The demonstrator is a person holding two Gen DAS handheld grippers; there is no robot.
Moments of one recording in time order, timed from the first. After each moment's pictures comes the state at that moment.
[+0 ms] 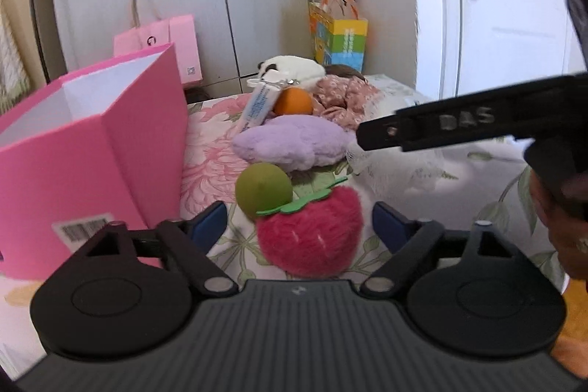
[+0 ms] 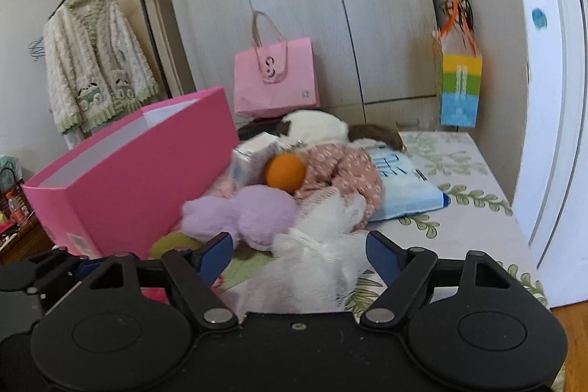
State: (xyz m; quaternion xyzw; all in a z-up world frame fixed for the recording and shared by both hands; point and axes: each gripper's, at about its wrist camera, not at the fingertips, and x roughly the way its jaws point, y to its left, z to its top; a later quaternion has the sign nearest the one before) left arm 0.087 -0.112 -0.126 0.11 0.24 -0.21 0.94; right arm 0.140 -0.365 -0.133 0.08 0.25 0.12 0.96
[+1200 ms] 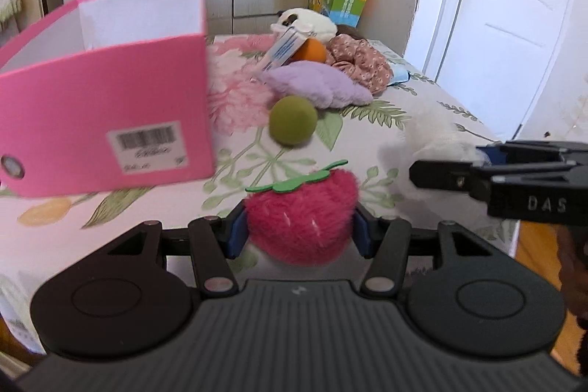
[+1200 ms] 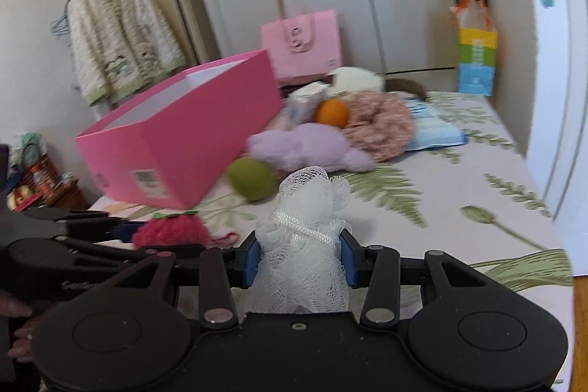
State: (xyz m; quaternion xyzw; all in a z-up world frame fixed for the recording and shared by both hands) left arm 0.072 -0.041 -0.107 0.03 0.35 -0.24 0.91; right arm 0.066 -0.335 -0.130 0.08 0.30 0.16 0.94
